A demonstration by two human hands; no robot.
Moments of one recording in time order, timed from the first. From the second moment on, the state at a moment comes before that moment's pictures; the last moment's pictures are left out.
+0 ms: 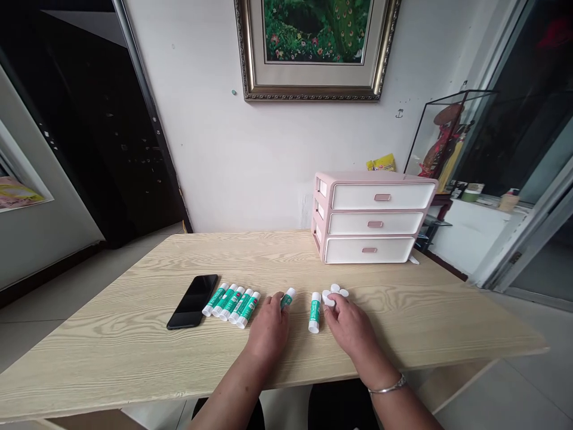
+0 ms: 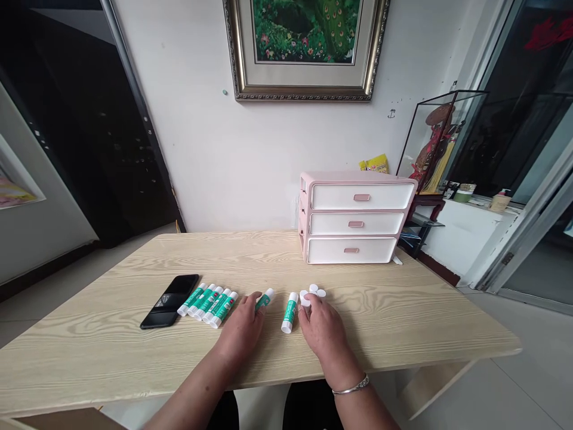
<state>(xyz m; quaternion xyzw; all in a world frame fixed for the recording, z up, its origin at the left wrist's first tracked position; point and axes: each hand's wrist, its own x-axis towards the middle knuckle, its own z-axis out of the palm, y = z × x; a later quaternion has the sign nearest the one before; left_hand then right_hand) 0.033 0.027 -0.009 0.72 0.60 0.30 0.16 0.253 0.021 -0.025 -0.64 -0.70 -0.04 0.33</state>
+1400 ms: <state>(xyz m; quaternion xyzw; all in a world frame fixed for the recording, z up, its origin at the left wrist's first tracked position) -0.005 0.021 0.002 0.75 0.64 0.15 -0.07 0.249 0.021 -0.027 -0.66 -0.69 -0.08 0.30</state>
